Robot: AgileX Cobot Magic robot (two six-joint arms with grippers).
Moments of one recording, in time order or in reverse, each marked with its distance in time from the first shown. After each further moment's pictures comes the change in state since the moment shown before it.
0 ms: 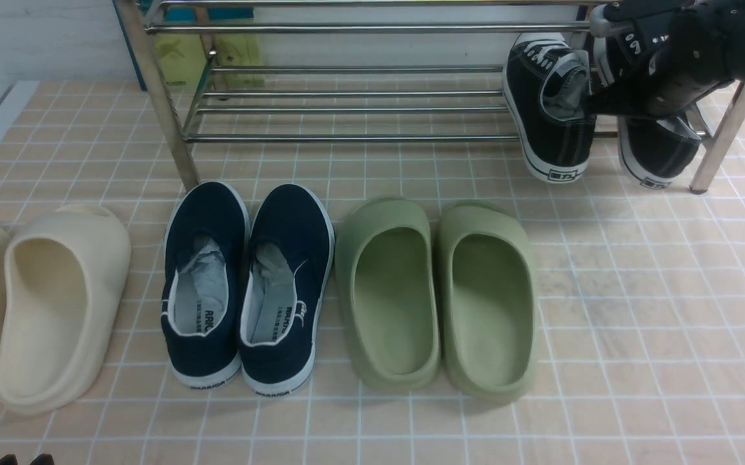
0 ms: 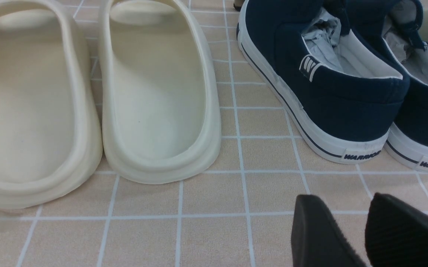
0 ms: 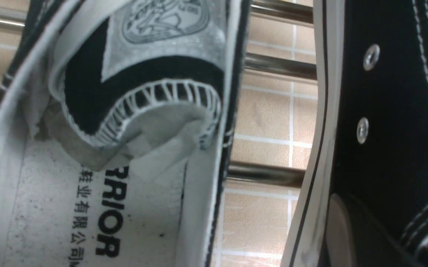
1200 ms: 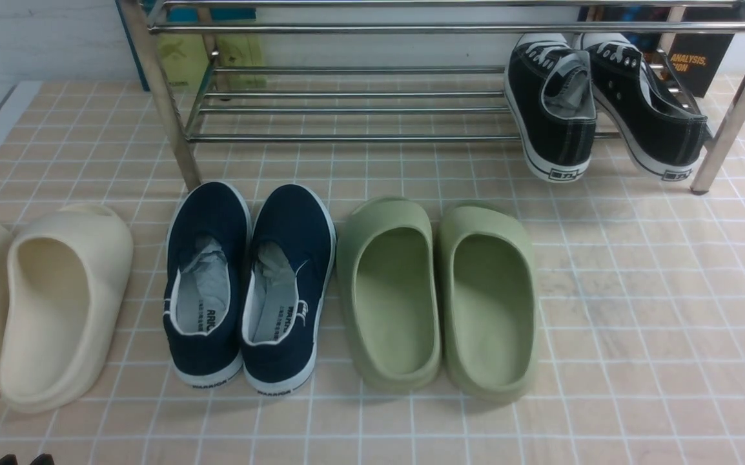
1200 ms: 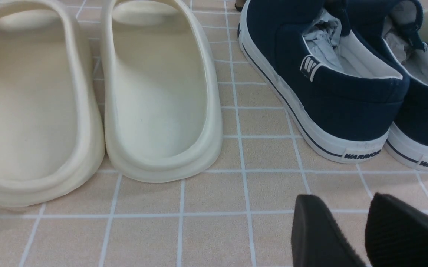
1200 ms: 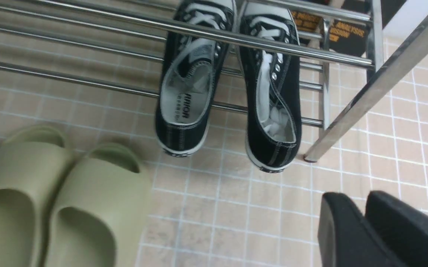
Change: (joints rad) right arm 0.000 -0.735 0.027 0.290 0.522 -0.257; left arm 0.000 0.000 0.000 0.000 0.000 0.000
